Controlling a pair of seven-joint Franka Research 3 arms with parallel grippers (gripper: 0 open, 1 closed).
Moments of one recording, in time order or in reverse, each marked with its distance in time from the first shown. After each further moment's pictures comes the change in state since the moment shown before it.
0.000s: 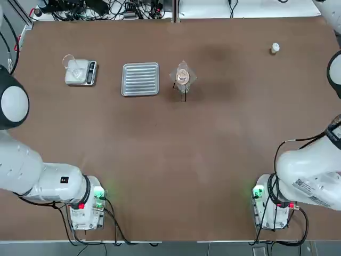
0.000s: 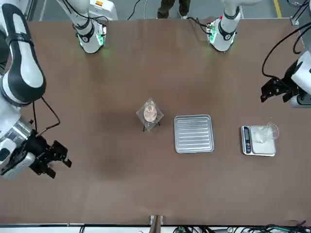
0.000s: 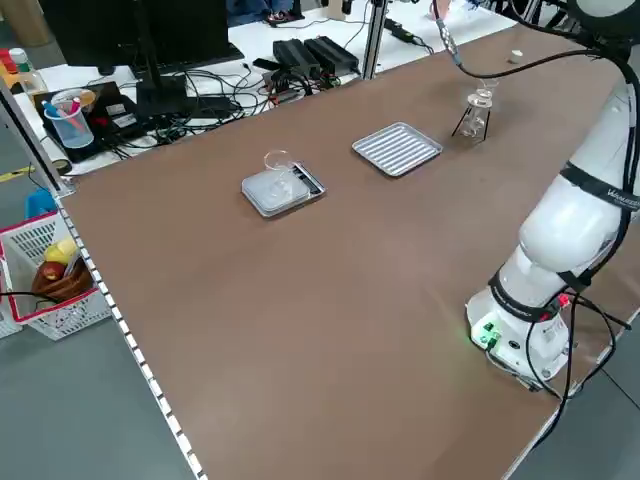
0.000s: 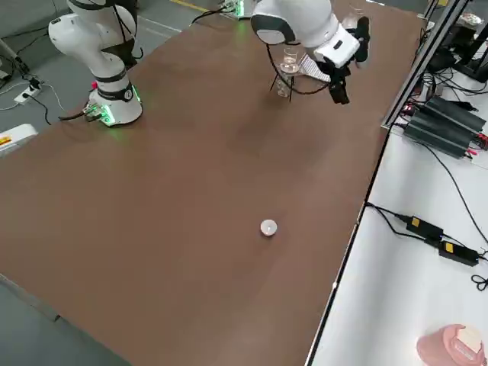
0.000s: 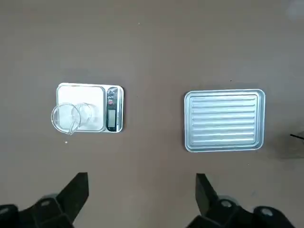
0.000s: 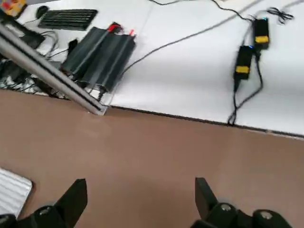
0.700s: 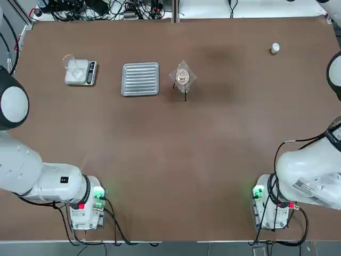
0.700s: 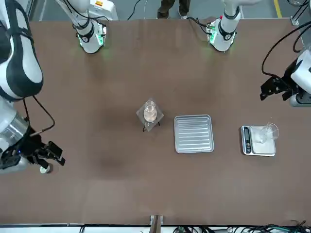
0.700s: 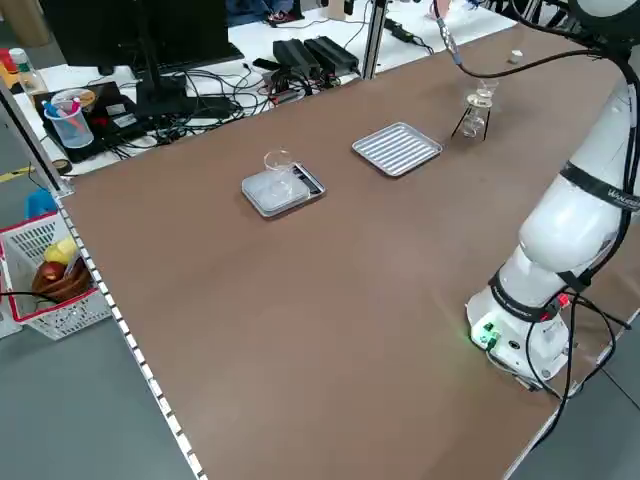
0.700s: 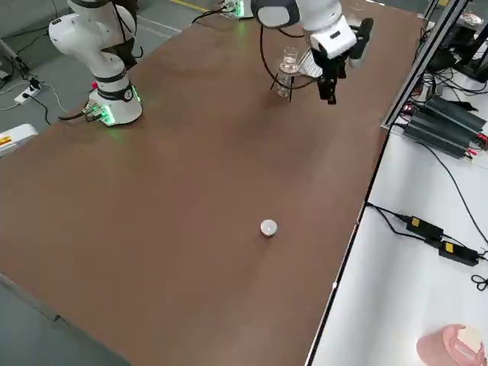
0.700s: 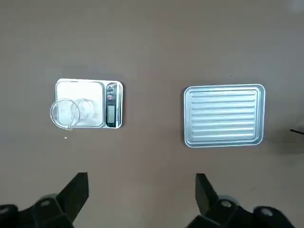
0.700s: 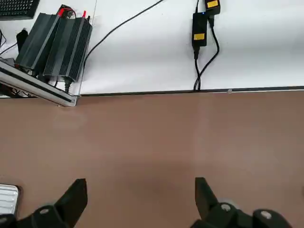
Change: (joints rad) left arm -0.001 -0.002 -0.004 0.001 0.000 -0.023 0.000; right arm 0.025 -0.056 -0.024 0.081 -0.165 -0.221 0.270
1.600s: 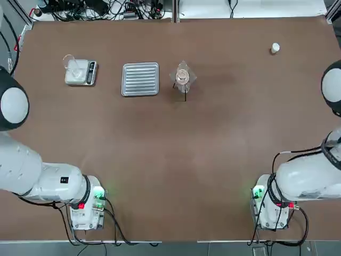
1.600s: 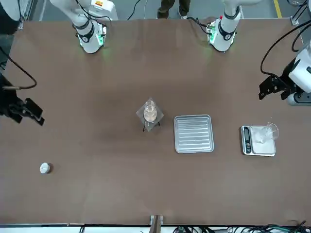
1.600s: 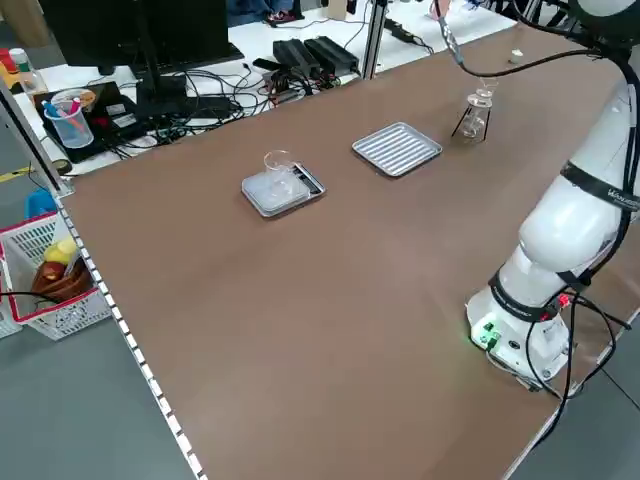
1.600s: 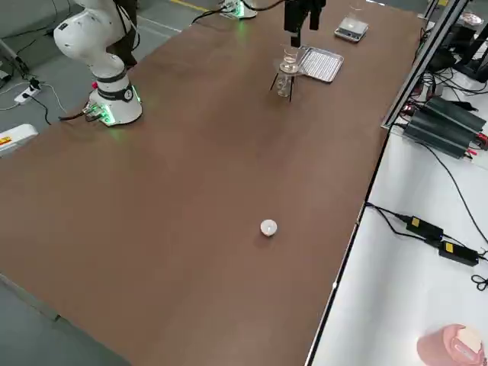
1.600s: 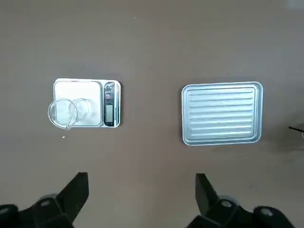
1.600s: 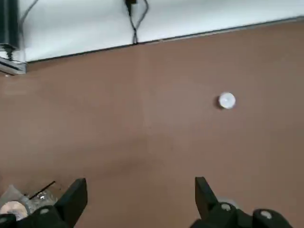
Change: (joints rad) left arm -0.007 -0.009 -0.005 0.003 0.000 -0.017 0.000; right arm 0.393 -0.219 -0.496 0.170 -0.004 -0.552 0.187
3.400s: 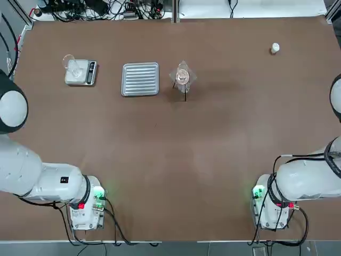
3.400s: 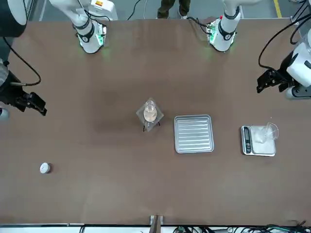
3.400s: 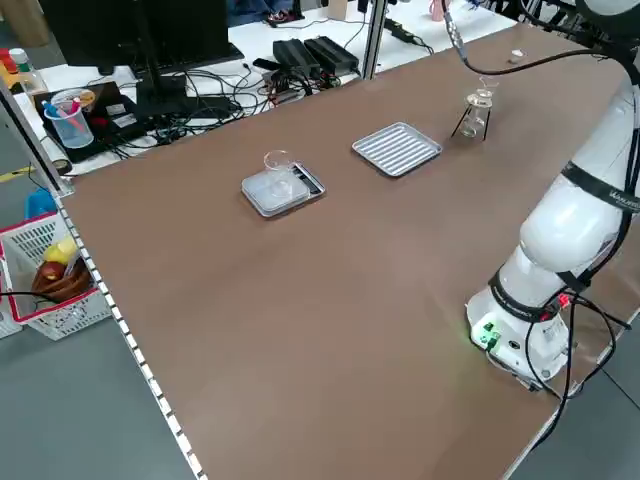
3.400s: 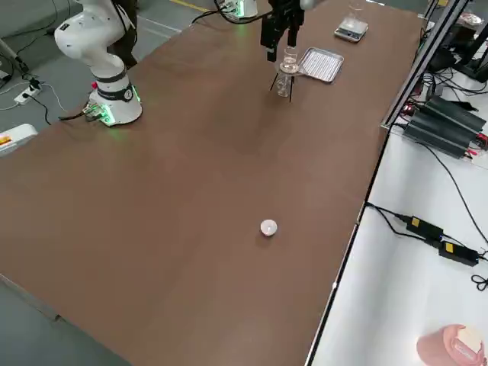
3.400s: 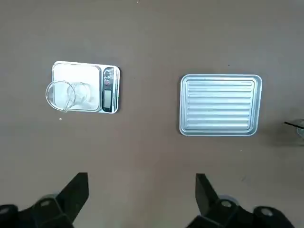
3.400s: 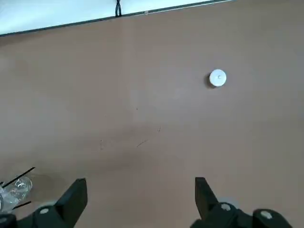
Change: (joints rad) left arm 0.006 -0.015 -0.022 -0.001 0.000 -0.051 -0.070; right arm 0.044 -0.106 -0.063 -0.241 0.000 0.076 -0.039
